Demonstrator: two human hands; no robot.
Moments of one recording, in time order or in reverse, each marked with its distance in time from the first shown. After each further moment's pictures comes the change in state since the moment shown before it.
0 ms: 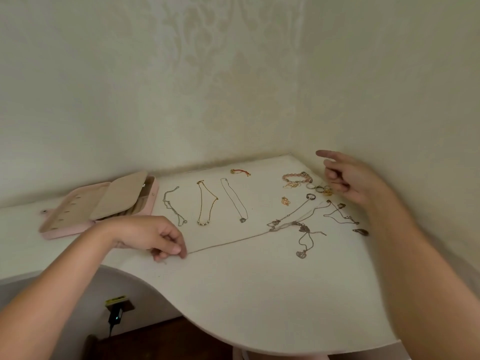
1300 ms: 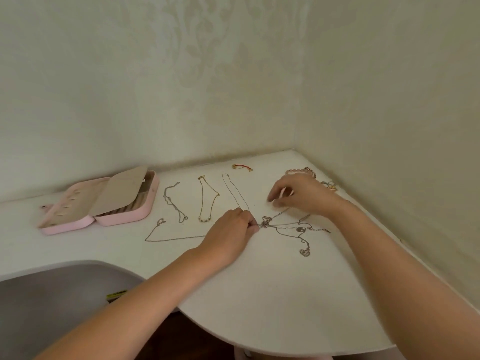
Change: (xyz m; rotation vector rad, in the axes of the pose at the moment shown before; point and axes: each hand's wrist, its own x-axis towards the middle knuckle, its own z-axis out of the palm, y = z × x) left_hand 0.088 0.072 0.091 0.349 0.771 0.296; right_hand -0.012 0.027 0.072 -0.991 -0.313 -0.289
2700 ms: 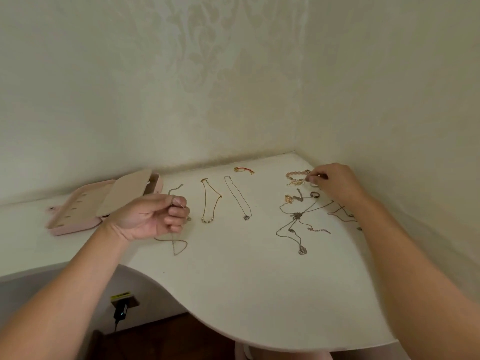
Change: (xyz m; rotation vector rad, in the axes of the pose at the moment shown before) left_hand -0.024 -0.111 -0.100 -1.640 -0.631 -0.184; right_hand -0.006 0.039 -0.034 -0.075 0.362 0.202
